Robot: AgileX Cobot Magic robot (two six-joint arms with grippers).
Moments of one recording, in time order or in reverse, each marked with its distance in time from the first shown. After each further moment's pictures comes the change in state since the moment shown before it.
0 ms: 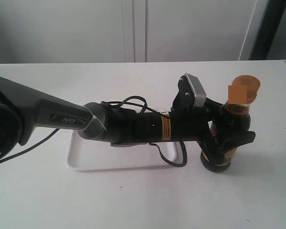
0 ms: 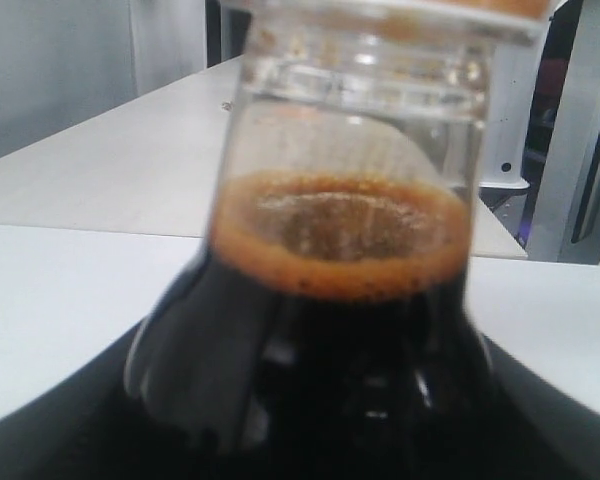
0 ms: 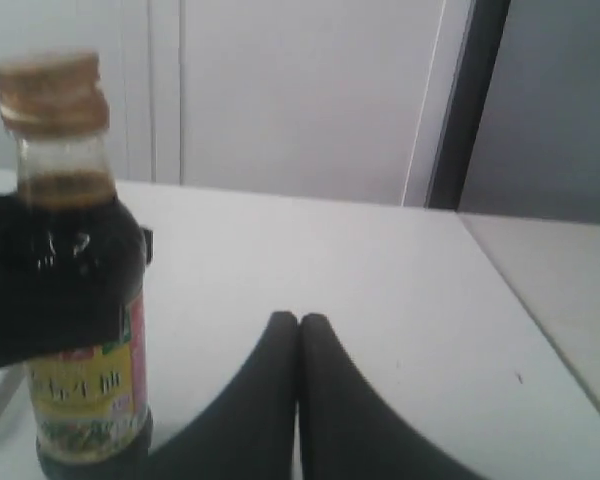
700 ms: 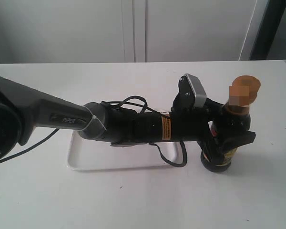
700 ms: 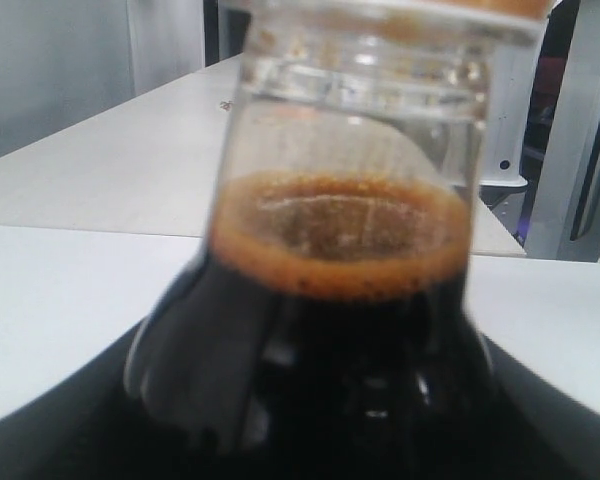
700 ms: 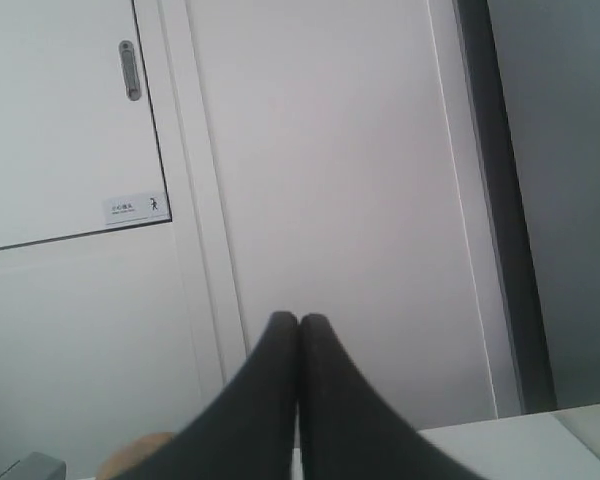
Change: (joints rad) left arm 0.000 0.000 -0.002 0.004 0.000 0.000; right arm 0.000 0.105 -0.080 0.025 -0.421 0.267
